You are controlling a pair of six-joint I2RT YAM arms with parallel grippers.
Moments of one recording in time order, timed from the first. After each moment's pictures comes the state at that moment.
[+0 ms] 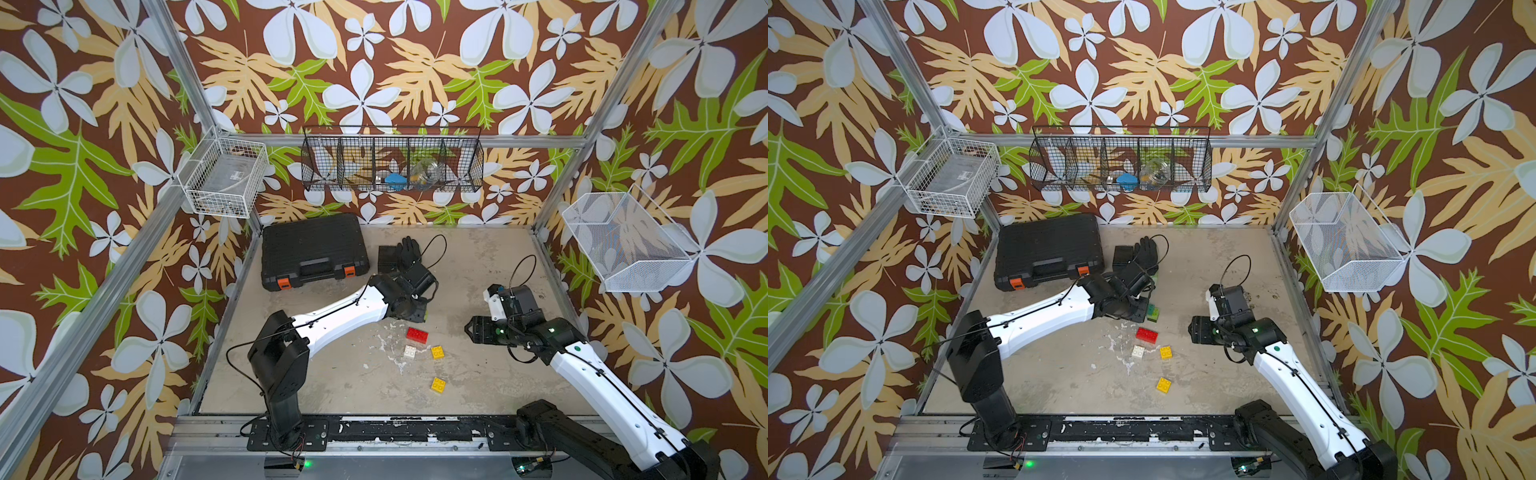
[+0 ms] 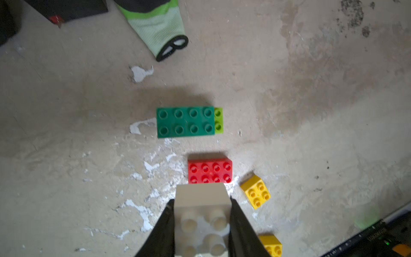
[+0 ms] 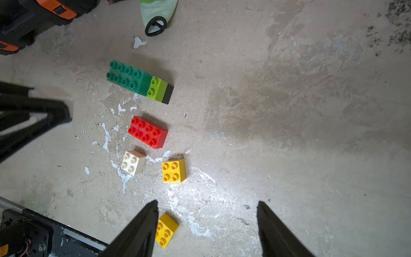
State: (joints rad) left arm -0.86 1.81 1.53 -0.82 -0.11 -0.53; right arm 0.34 0.97 0.80 -0.82 -0.14 0.37
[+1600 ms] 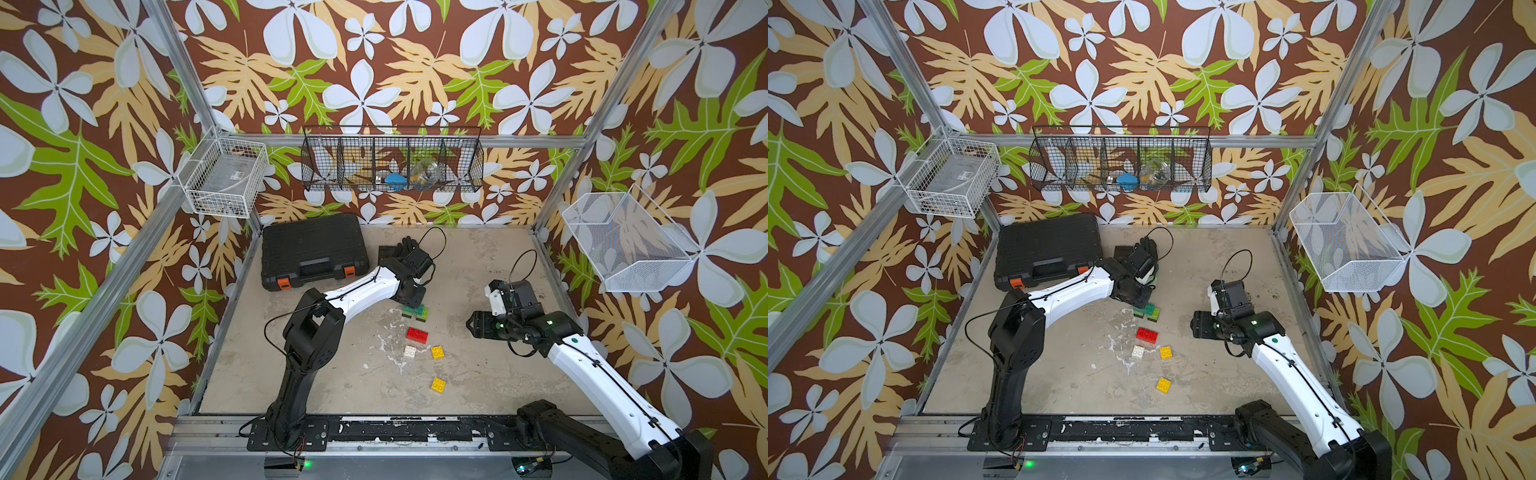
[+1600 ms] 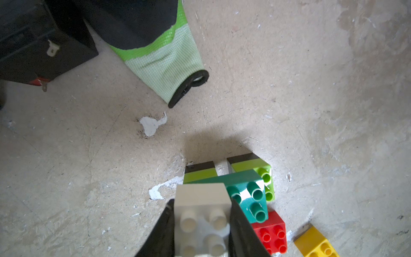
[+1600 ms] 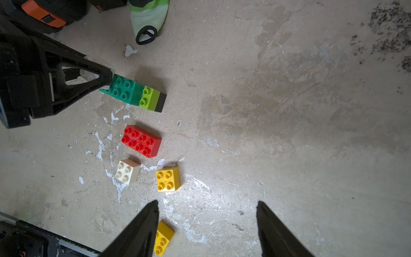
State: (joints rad) left arm -0.76 2.07 1.71 -0.82 -0.06 -0.29; right arm 0.31 1.02 0.84 -0.82 -0.13 0.36
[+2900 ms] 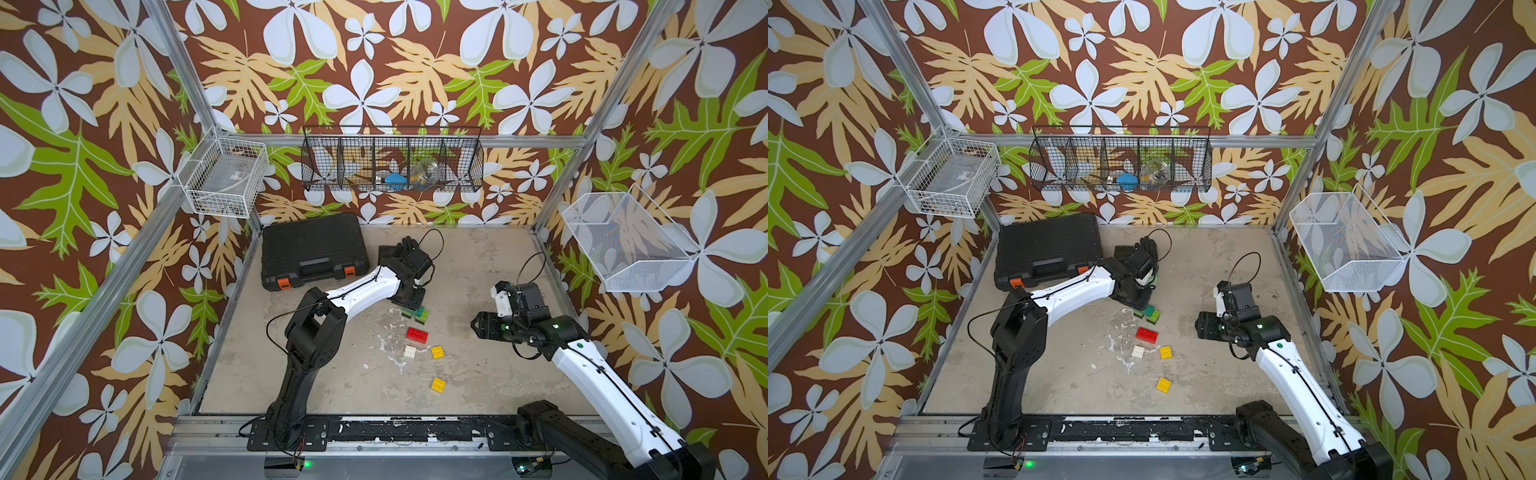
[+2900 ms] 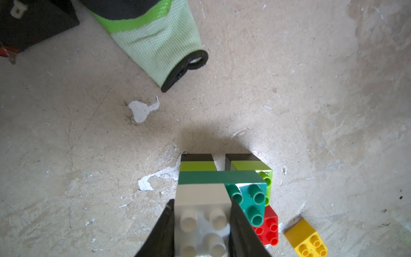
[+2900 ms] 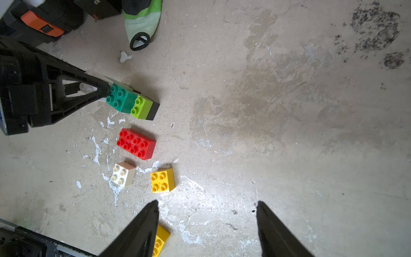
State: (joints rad) left arm -0.75 2.11 1.71 -0.86 0.00 -0.34; right arm 0.25 0.98 0.81 -0.82 -0.15 0.34
